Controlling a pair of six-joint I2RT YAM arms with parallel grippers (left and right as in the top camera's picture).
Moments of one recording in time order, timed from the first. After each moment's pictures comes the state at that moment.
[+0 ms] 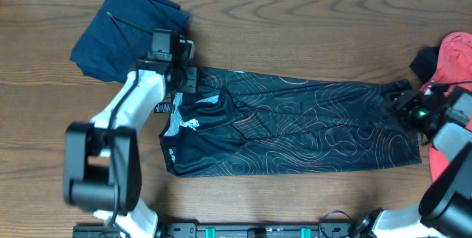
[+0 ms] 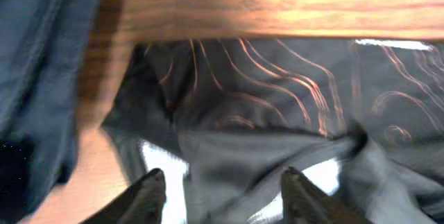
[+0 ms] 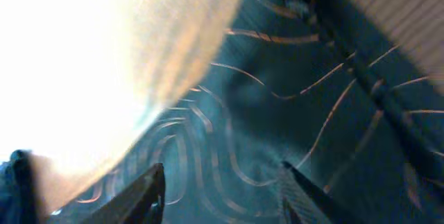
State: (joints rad) left arm -0.14 1.76 1.16 -0.54 0.13 -0.04; right arm -0.61 1.63 0.75 -0.11 -0.60 0.42
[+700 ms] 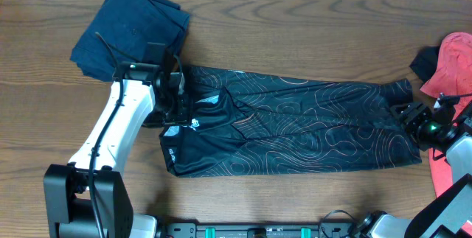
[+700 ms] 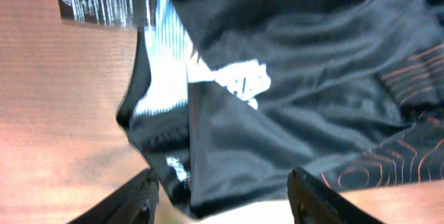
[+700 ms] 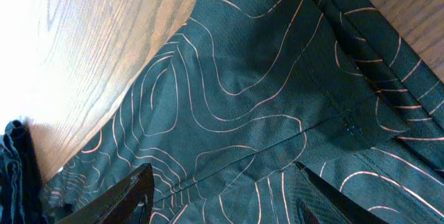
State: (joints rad) left arm -0.14 1.61 1.17 -1.11 0.15 -0.15; right arm -0.68 1.49 0.75 -0.44 -0.61 0.26
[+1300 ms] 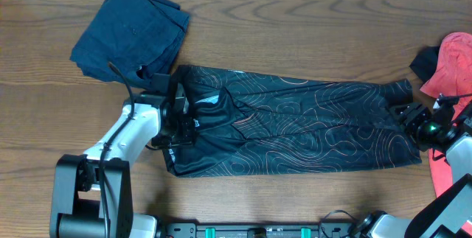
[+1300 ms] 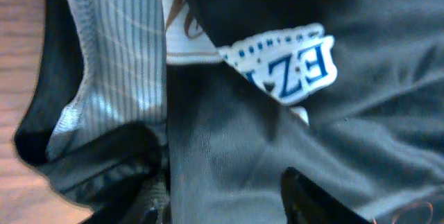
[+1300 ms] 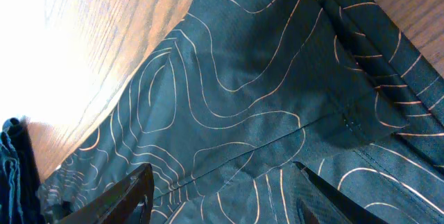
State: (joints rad) left arm -0.14 1.61 0.83 -0.78 0.20 -0.18; right arm -0.68 1.49 0.75 -0.45 -0.61 0.26
